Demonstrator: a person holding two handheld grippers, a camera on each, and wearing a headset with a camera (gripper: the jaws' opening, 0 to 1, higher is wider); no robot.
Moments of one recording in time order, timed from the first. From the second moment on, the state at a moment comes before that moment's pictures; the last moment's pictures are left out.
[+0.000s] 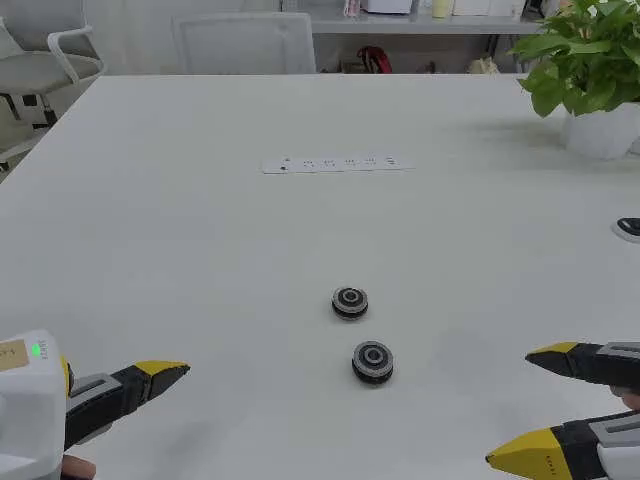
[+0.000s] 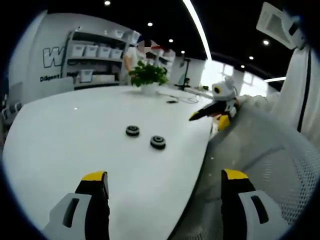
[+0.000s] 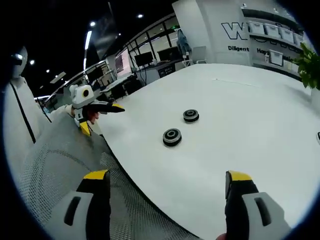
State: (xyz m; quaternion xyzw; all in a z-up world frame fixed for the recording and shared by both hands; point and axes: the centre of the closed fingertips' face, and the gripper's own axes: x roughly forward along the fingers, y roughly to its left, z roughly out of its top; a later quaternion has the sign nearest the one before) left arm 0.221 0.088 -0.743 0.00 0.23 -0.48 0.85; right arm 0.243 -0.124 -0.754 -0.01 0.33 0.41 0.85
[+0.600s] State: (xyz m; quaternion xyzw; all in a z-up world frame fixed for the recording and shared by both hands) left arm 0.221 0.091 -0.743 0.00 0.23 -0.47 0.85; right arm 0.242 -0.123 -0.756 0.00 0.34 0.41 0.85
